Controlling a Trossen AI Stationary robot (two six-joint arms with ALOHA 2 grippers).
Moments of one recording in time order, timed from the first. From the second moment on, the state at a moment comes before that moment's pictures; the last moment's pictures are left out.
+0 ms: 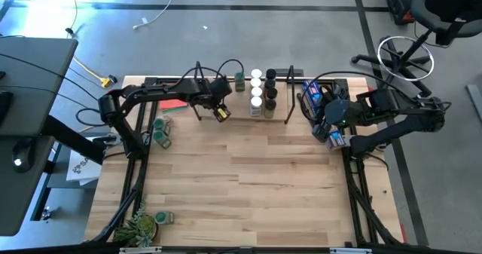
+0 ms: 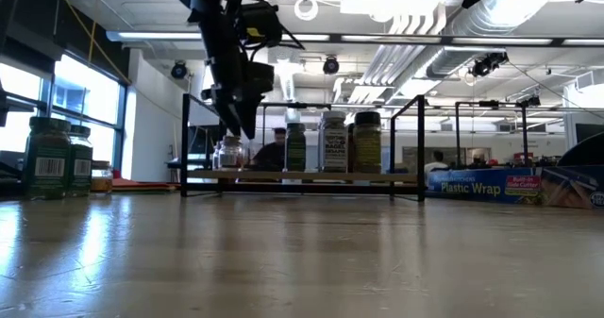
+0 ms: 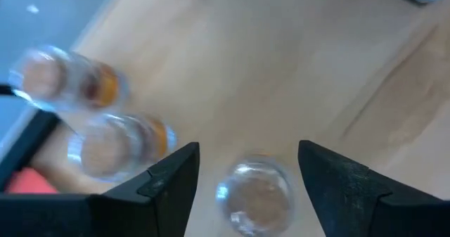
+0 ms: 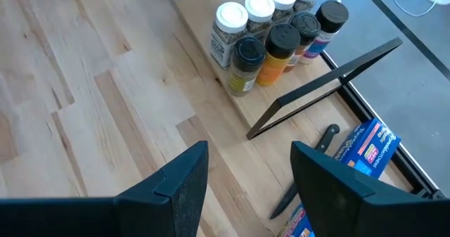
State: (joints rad) left arm 0.40 1.69 1.28 -0.76 -0.27 -0.19; right arm 0.12 1.11 1.43 -1.34 0.48 0.49
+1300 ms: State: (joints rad) left arm 0.46 1.71 1.42 -0.98 -0.13 0.63; right arm 0.12 1.11 1.43 -1.31 0.46 0.49
